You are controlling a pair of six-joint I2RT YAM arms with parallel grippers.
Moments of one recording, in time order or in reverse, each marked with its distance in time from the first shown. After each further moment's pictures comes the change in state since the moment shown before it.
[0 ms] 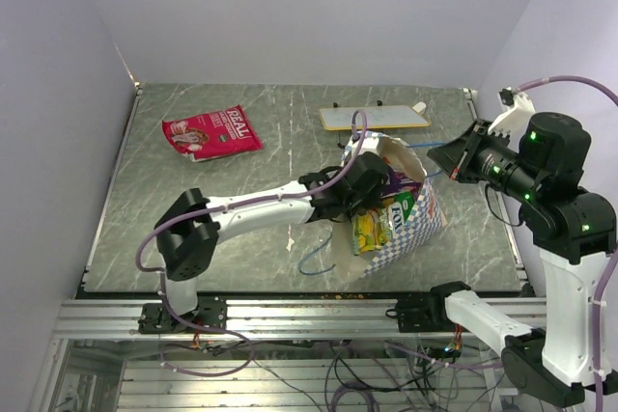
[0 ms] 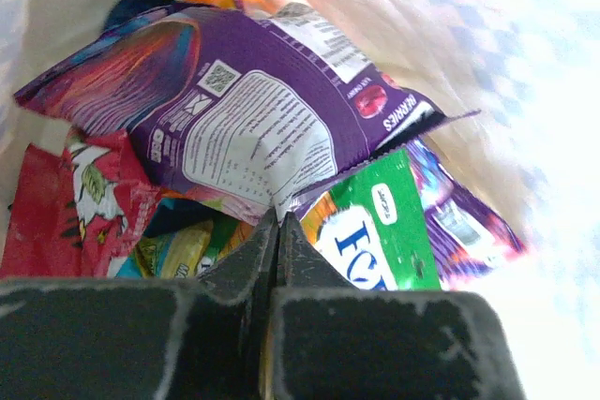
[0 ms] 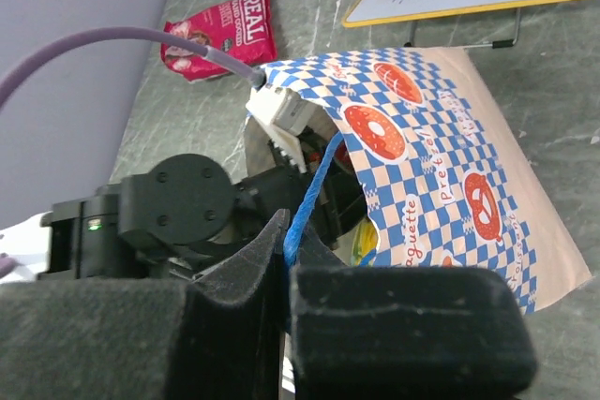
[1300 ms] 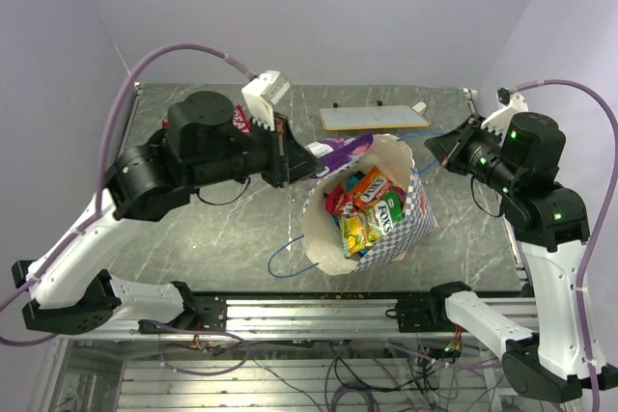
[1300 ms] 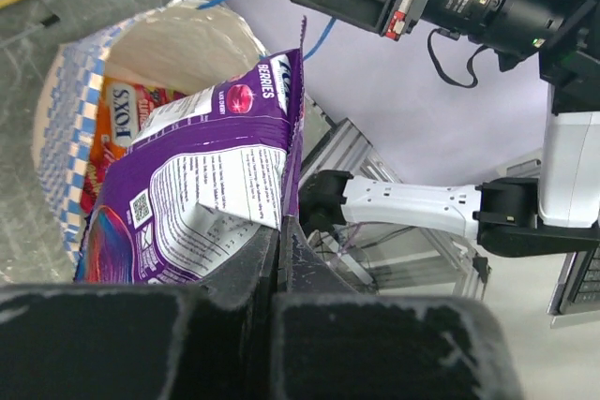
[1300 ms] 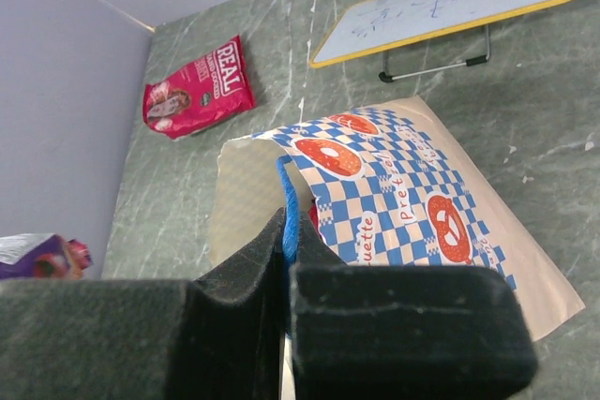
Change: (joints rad) left arm 0.113 -0.618 0.324 -0.621 0.468 0.148; right arm 0.001 -0.039 -0.202 0.205 0.131 0.119
